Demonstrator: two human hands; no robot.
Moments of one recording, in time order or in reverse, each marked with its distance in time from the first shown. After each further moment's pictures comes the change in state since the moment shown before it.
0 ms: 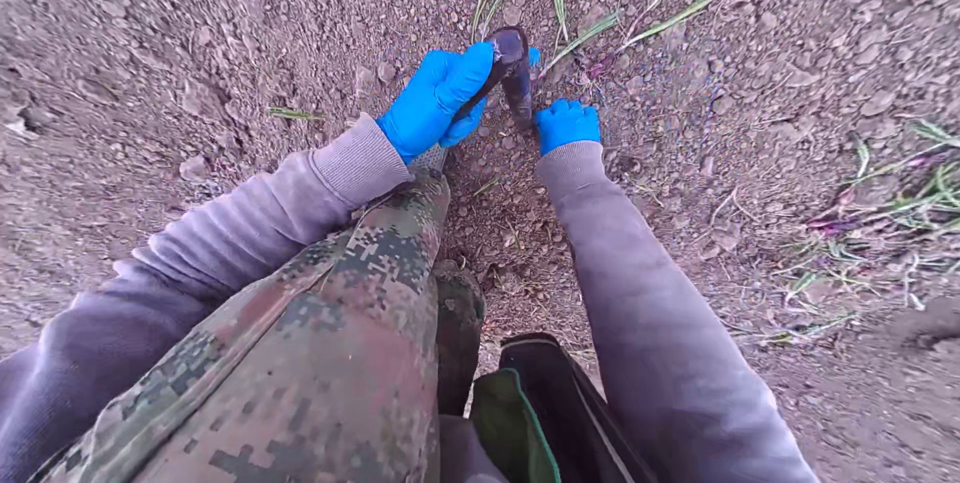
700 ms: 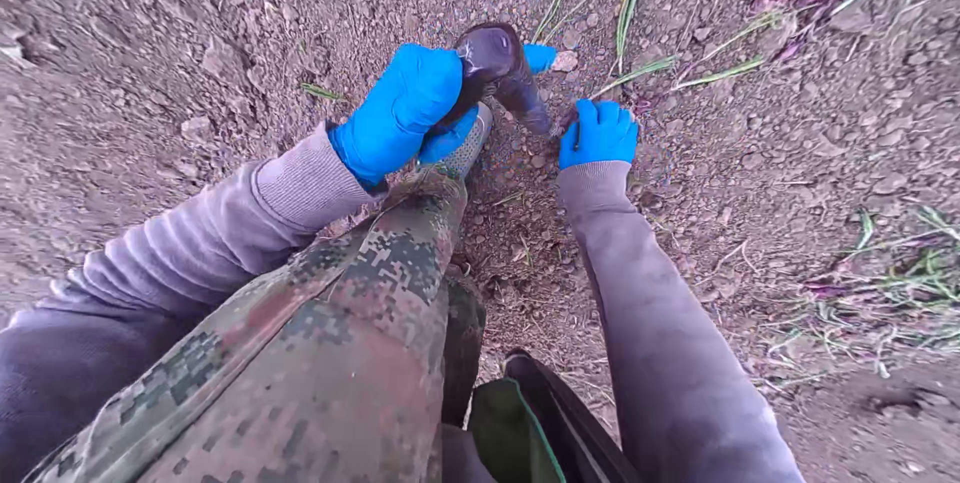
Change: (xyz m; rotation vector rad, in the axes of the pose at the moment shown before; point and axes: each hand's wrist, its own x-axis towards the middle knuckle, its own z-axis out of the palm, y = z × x) left_hand -0.049 -0.024 -0.066 -0.293 -0.188 0.524; right_hand 0.012 -0.020 0.004 0.045 0.426 0.033
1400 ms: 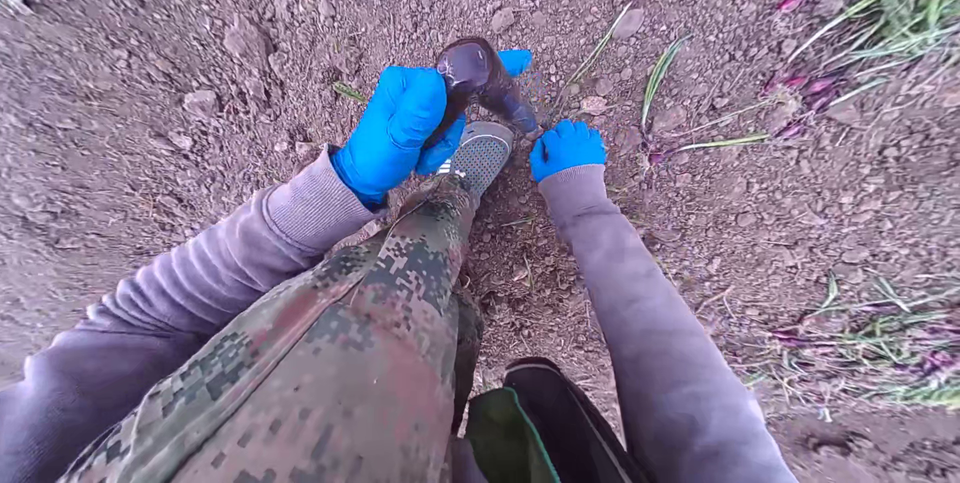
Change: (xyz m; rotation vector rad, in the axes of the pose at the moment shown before) left_hand -0.018 0.067 0.012 0.259 0.452 -0.183; right_hand 0.042 -0.067 -0.004 -0.104 -0.227 -0.293
